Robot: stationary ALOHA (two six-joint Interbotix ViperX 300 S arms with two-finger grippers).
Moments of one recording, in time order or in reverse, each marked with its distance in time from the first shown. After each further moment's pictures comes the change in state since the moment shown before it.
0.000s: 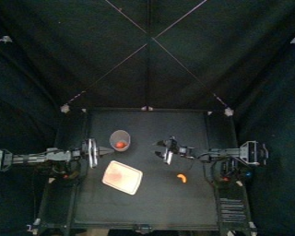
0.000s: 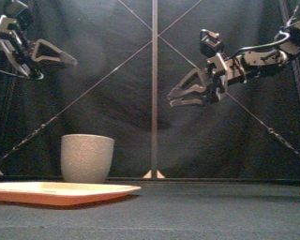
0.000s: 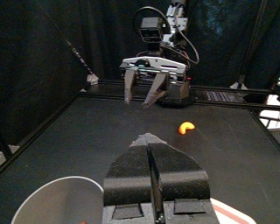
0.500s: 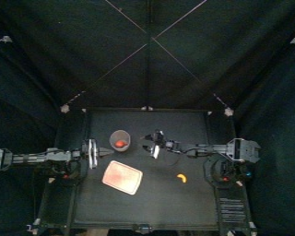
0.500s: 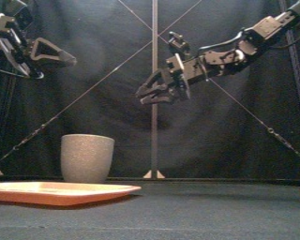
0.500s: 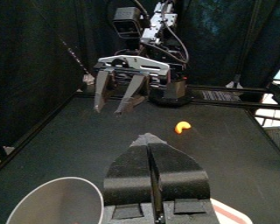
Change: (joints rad) left arm -0.023 0.000 0.000 0.002 0.000 0.000; right arm -0.018 0.173 -0.255 0.000 0.069 0.005
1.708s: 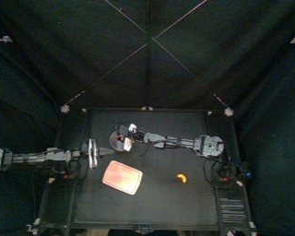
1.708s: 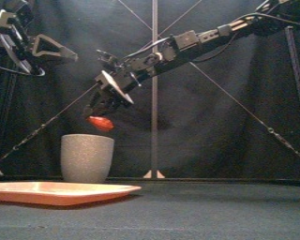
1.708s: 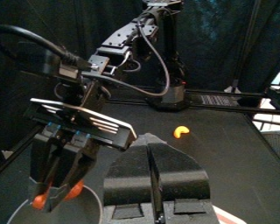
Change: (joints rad) left arm -0.005 0.000 -0.014 -0.009 0.000 0.000; right arm -0.018 0.522 -0.861 -0.058 0.657 -0.005
